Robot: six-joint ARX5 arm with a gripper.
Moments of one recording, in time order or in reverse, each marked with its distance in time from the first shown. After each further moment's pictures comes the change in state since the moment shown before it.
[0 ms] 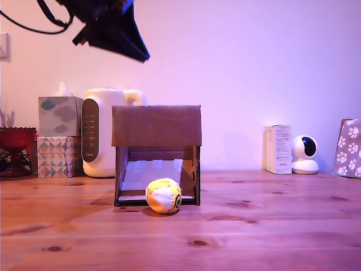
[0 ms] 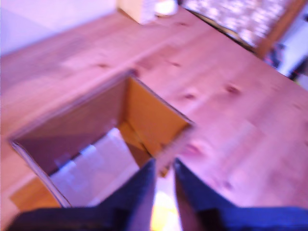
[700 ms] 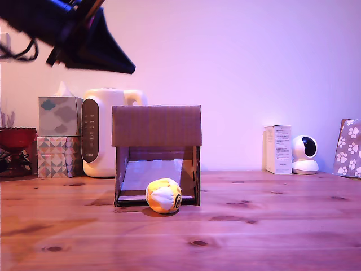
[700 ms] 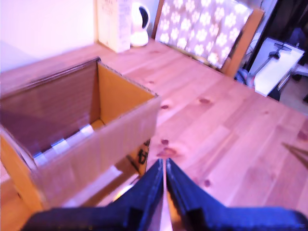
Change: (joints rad) arm -0.002 -0.276 -0.602 0.562 0.051 -0.079
